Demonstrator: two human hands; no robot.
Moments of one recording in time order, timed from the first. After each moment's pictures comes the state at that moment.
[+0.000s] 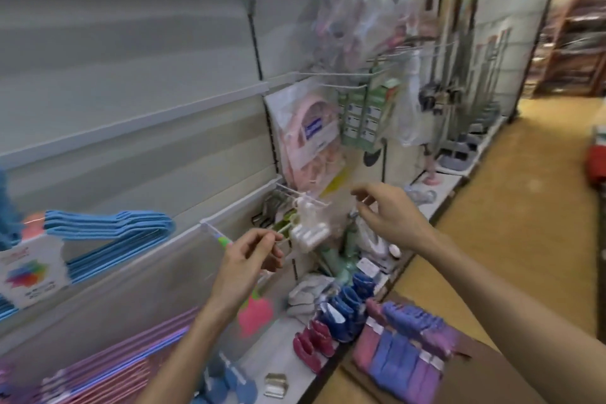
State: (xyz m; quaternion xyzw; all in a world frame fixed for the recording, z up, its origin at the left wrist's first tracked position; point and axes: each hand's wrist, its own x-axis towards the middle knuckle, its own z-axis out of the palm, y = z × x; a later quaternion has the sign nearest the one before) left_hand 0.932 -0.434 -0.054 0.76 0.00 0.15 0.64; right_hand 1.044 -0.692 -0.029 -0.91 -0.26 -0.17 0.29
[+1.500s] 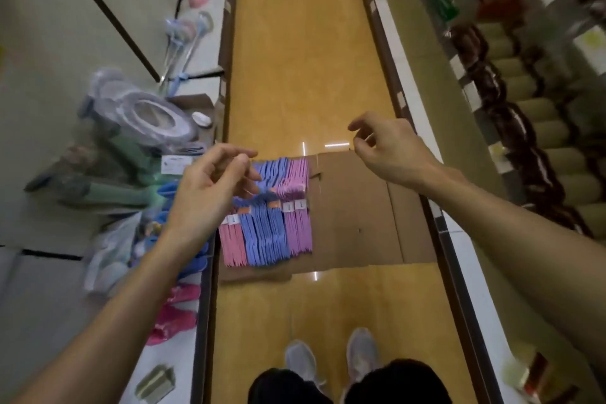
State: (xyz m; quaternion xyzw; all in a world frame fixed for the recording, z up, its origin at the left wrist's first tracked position) left_hand 1.201 -0.743 -0.409 0.78 -0.22 -0.20 0.55; right_hand 1.092 -0.995 -0.428 -0.92 0.24 -0.03 0.31
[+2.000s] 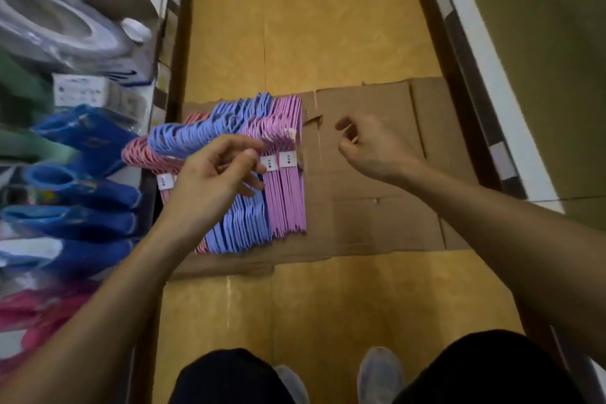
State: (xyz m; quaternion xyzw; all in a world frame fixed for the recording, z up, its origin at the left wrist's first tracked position) left_hand 1.218 -0.785 -0.754 0.80 -0.20 -0.26 0.50; right_hand 1.135 -1.007 -0.806 -0.91 0.28 0.03 0.31
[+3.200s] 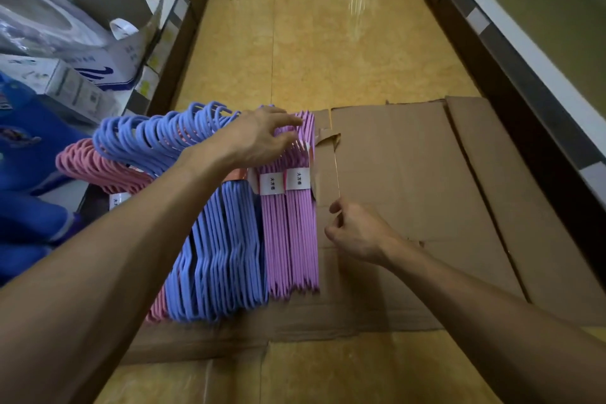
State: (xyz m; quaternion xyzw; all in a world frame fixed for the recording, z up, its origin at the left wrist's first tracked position) left_hand 1.345 -0.872 -0.935 0.87 -0.44 -0.18 0.11; right_hand 1.167 -0.966 -1.024 -0.84 0.32 0.16 0.41
